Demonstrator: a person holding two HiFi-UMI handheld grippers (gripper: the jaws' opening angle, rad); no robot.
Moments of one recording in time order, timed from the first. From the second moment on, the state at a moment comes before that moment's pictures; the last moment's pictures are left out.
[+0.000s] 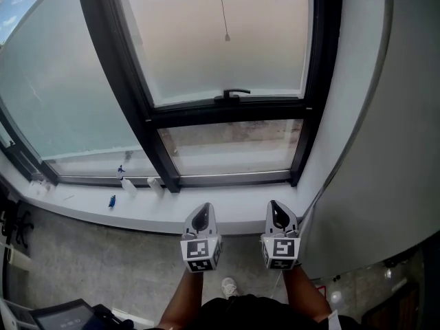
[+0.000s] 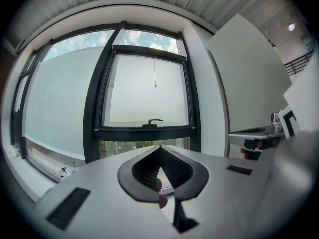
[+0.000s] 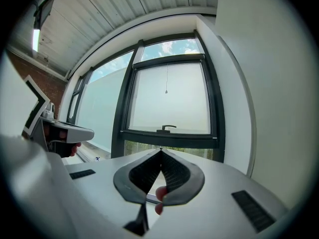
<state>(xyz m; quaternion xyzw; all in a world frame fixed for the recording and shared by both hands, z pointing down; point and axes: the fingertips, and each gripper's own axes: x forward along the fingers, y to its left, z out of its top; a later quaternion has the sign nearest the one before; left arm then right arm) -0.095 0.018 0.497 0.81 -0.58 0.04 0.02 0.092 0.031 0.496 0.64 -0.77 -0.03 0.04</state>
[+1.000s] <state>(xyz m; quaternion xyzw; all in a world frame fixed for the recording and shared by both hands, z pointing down) -0.106 -0.110 0.493 0.84 -0.54 0.04 0.01 0.057 -0.095 0.493 0.66 -0.75 -0.04 0.06</state>
